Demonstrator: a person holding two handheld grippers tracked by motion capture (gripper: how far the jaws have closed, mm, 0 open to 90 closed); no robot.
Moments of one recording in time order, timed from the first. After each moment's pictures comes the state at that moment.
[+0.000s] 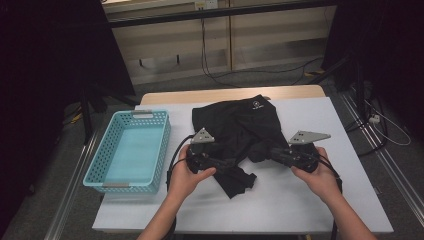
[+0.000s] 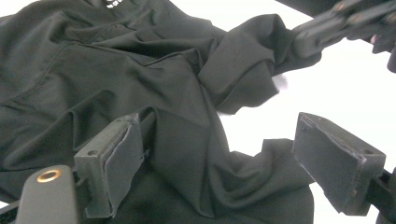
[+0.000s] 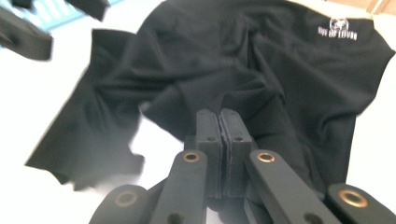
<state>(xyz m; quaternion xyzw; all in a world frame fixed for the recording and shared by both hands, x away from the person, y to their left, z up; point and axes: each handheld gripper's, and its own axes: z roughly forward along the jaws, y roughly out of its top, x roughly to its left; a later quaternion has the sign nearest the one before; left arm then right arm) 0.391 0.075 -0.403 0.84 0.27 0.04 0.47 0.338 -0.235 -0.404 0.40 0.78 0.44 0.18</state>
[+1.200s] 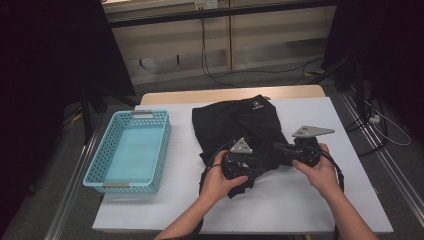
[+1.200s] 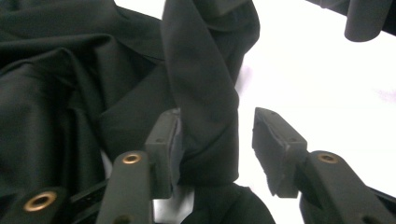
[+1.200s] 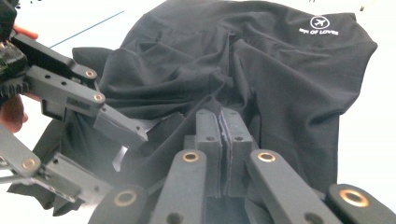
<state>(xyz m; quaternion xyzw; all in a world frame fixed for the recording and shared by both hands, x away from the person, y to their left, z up) 0.380 -0.016 -0.442 0.87 0.18 0.00 0.45 0.353 -0.245 -0.412 0.43 0.76 0.45 0.17</state>
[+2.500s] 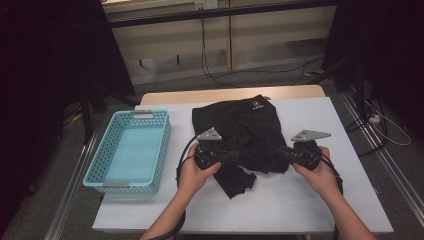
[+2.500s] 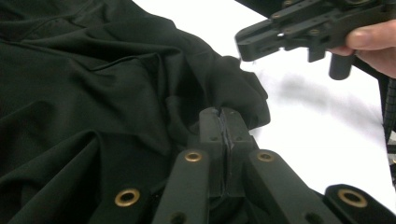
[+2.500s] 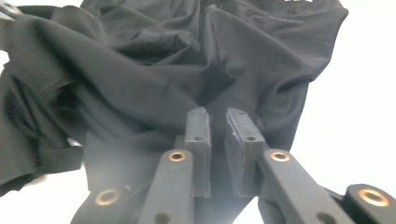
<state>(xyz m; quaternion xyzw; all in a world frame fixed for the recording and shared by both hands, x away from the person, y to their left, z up) 0.404 0.057 -0.416 0.83 0.25 -0.03 0.49 0.348 -0.251 -0.426 0.46 0.77 0.40 0.19</state>
